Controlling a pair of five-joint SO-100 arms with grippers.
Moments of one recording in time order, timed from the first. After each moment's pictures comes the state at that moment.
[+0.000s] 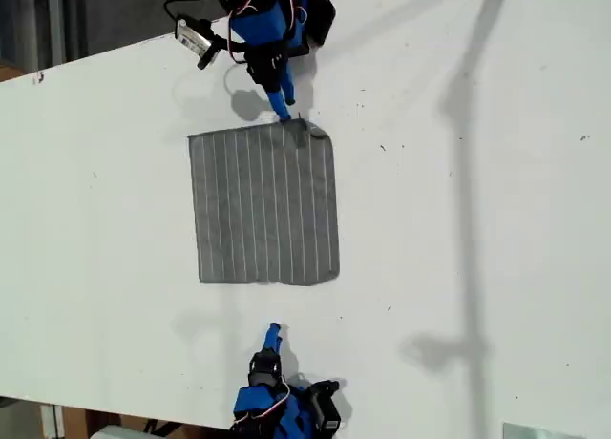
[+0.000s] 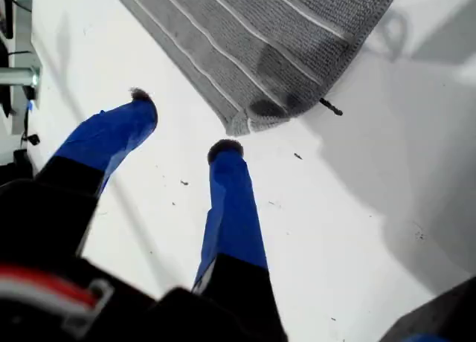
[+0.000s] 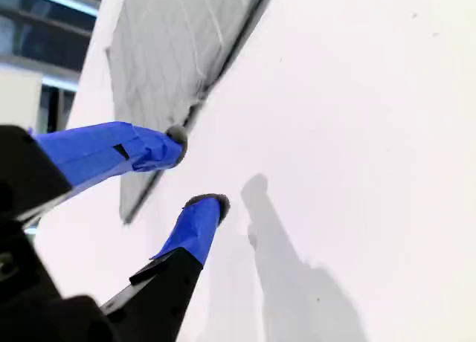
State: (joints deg) arm 0 -27.2 198.6 178.4 74.9 -60.4; arm 1 2.5 188.7 161.0 86.4 93.0
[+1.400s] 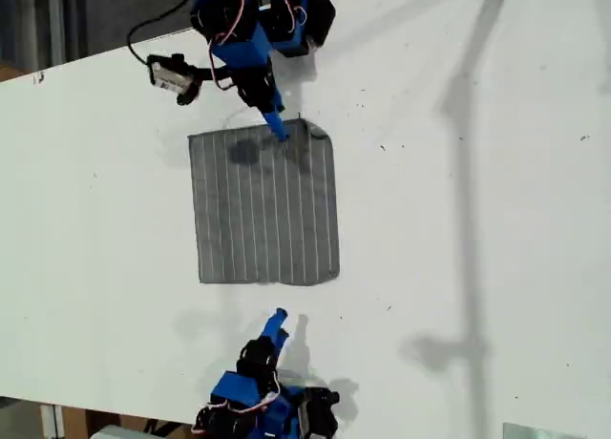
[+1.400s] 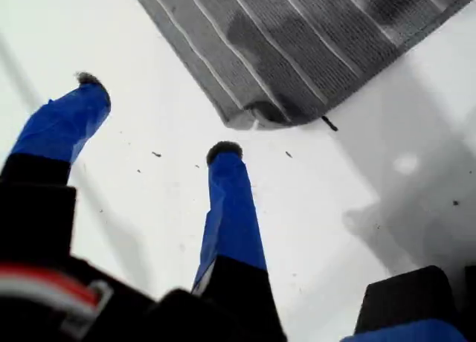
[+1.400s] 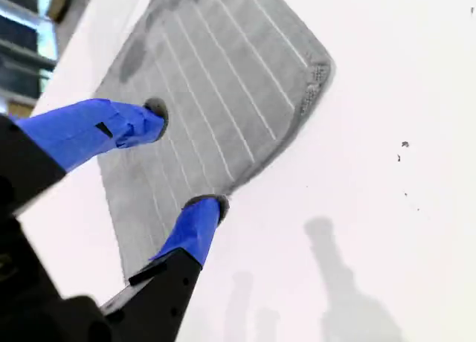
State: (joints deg) arm 0 -6.2 132.6 123.2 75.6 -78.2; arm 1 2.3 137.7 128.3 82.4 74.8
